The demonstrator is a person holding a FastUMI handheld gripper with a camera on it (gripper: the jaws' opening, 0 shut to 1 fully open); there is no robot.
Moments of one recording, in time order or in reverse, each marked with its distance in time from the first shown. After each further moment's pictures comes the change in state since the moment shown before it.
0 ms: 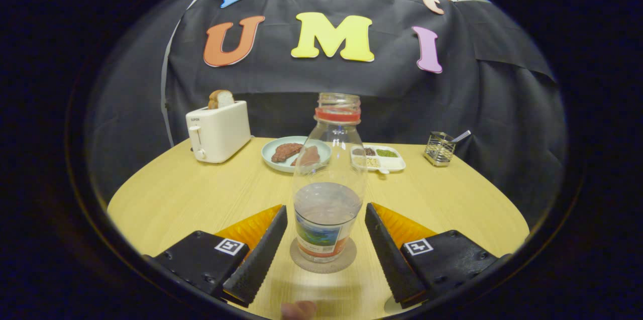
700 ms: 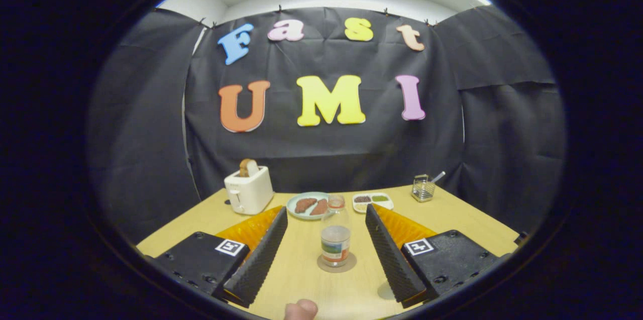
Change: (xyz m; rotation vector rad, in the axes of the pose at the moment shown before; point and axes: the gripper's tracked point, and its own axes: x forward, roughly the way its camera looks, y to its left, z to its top) arm -0.178 0.007 0.117 0.096 -0.308 0.055
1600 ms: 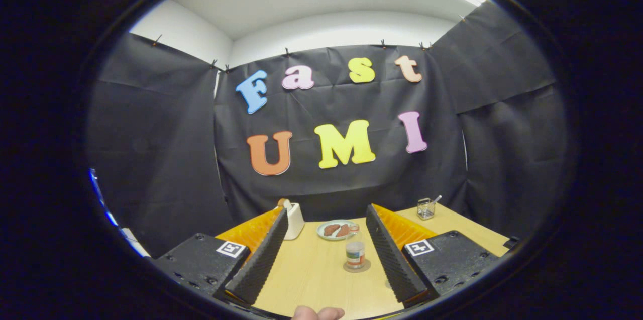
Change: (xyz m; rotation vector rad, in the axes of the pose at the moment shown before) arm -0.154 0.029 0.099 0.072 -0.123 0.105
